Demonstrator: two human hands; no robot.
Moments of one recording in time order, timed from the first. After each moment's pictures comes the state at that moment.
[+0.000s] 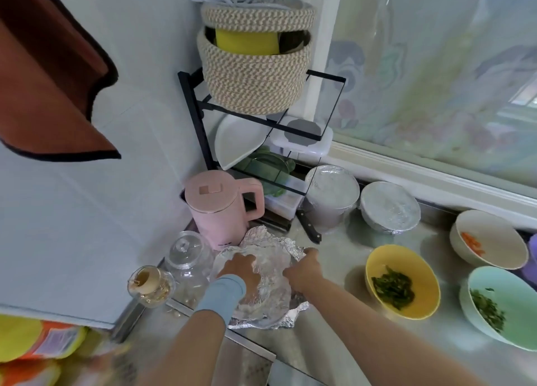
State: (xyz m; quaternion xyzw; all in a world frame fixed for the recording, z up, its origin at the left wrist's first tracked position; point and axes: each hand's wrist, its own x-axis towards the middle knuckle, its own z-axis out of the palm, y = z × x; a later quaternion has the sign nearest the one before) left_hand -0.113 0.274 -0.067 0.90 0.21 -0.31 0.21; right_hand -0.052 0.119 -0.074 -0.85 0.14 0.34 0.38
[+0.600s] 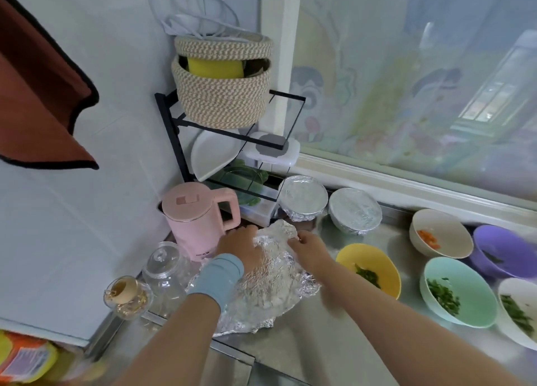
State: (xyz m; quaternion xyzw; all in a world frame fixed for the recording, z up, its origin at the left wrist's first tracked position) left_hand -0.082 0.231 0.015 0.97 0.12 -0.12 0.19; right_hand -0.031 0.054 0.001 -0.84 -0.01 0.23 0.49
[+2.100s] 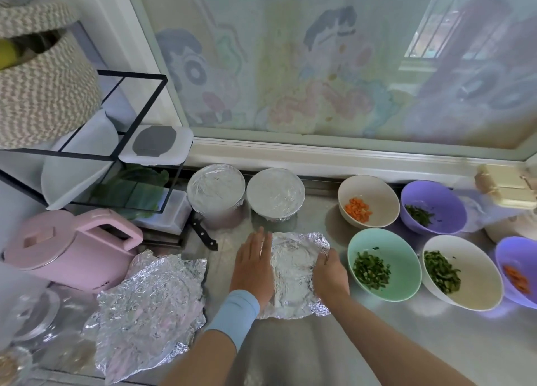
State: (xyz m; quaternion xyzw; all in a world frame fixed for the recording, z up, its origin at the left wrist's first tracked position) left_hand -0.021 -0.002 -0.080 0.99 -0.03 -0.05 0.11; right_hand -0.002 -0.174 -0.076 -0.87 0.25 0.15 0.40
